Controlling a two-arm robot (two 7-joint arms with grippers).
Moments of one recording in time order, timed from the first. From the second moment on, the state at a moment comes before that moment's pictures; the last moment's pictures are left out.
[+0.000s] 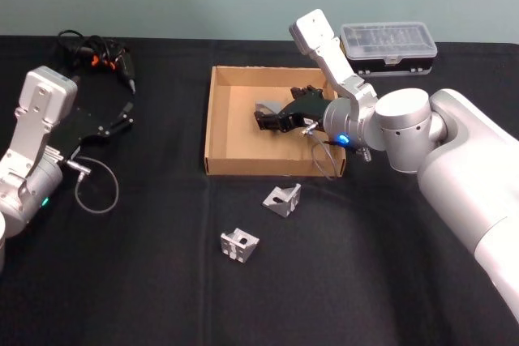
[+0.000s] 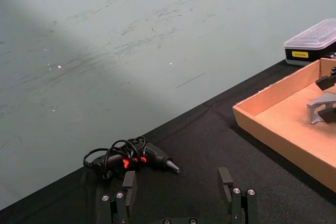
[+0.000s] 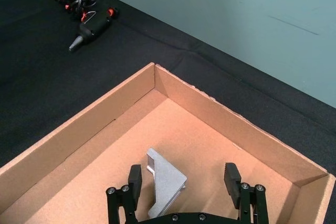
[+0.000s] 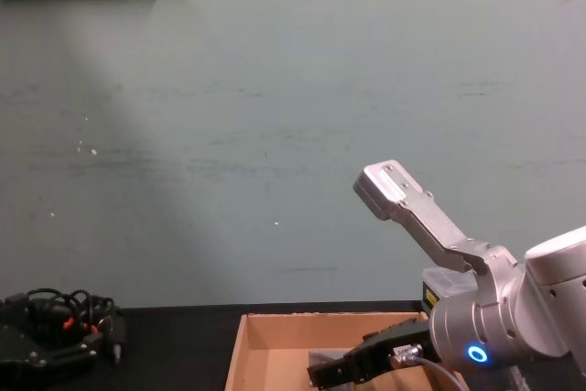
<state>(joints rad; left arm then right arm) -0.20 0.60 0.45 -1.41 -0.25 -0.12 0.03 0.70 0.12 -0.55 -0.85 0.14 0.30 0.37</state>
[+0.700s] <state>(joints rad) -0.20 0.60 0.45 -1.41 -0.25 -0.12 0.03 0.54 0.20 -0.45 -1.15 0.23 0.25 0.42</state>
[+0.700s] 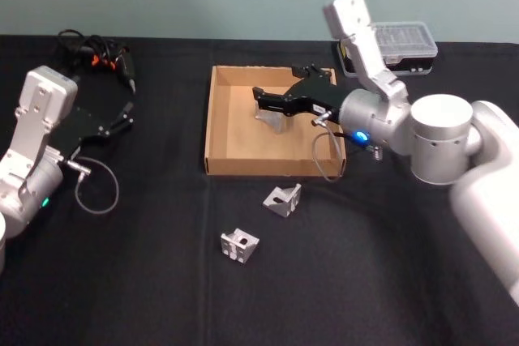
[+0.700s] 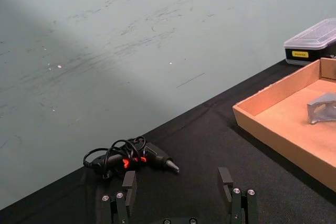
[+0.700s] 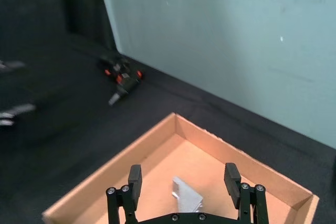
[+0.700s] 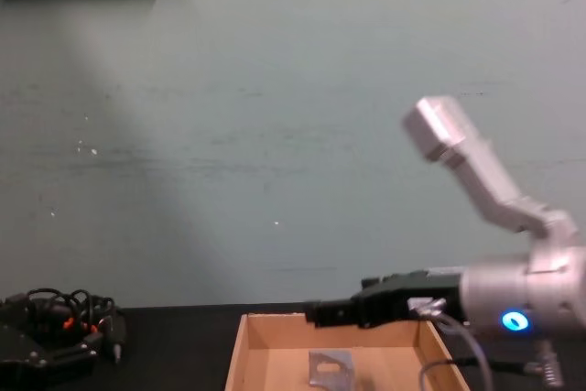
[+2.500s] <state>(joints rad) -0.20 0.60 0.45 -1.41 -0.25 -0.12 0.03 0.02 0.47 -0.43 -1.72 0.30 0.31 0.33</state>
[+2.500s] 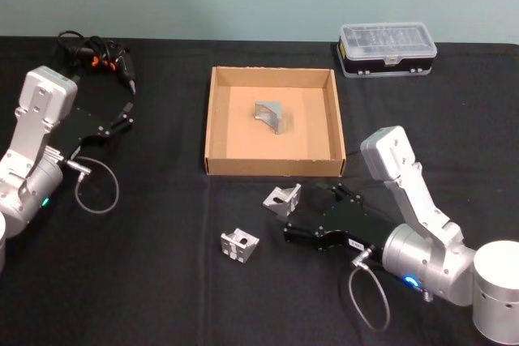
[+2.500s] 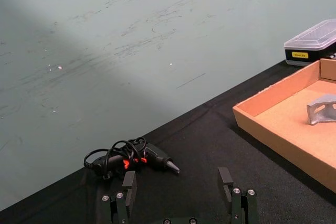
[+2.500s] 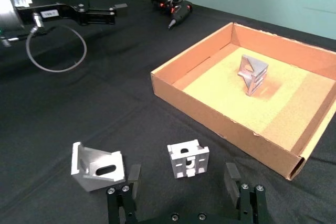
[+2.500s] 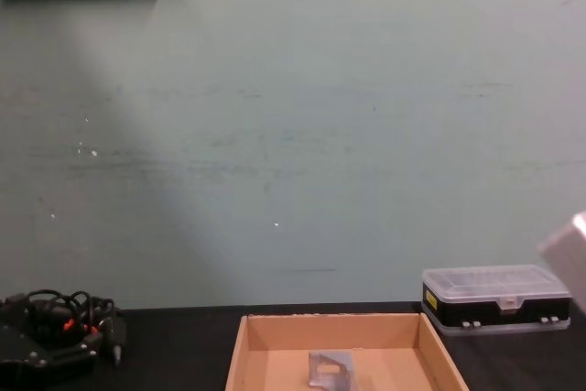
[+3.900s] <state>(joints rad) -0.20 0.60 0.45 -1.41 -0.25 -0.12 0.03 0.10 0.37 -0.45 -1.59 0.25 0.37 0.34</state>
